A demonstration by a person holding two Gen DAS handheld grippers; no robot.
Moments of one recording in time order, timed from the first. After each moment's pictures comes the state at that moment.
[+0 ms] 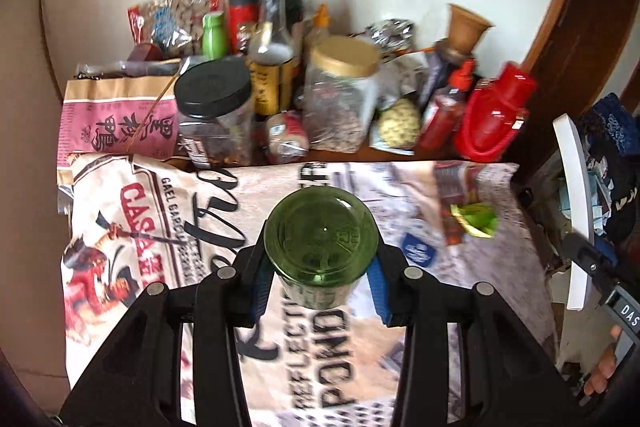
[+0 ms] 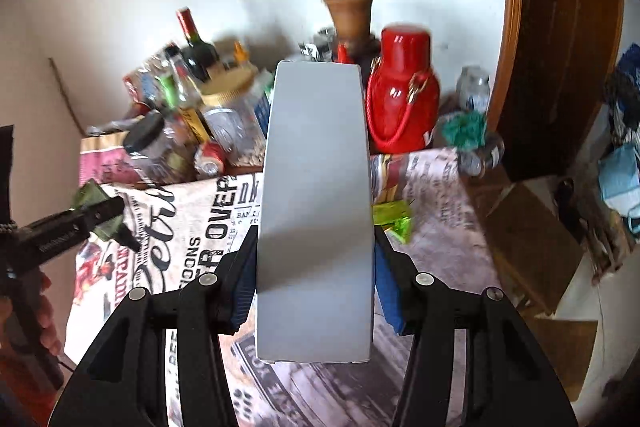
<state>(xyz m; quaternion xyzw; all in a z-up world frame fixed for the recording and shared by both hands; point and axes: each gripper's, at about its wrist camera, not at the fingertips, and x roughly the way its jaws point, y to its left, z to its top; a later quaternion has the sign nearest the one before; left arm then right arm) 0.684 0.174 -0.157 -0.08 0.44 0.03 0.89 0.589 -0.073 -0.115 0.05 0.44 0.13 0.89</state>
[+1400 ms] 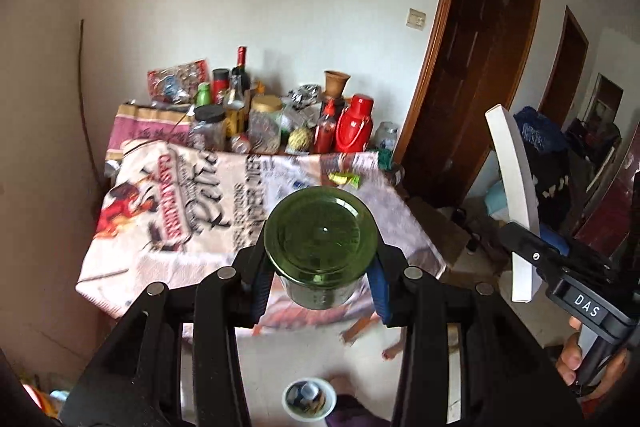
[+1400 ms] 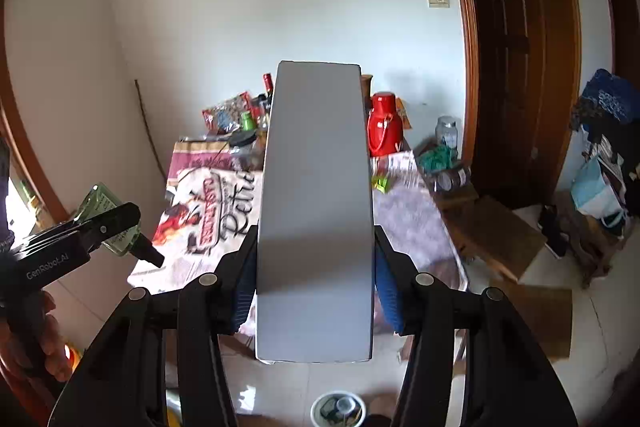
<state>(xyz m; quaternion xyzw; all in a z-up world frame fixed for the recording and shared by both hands) 0.311 0.087 -0.036 -0.08 0.31 -0.04 0.95 0.280 -0.120 -0.024 0.06 0.32 0.16 0.93</state>
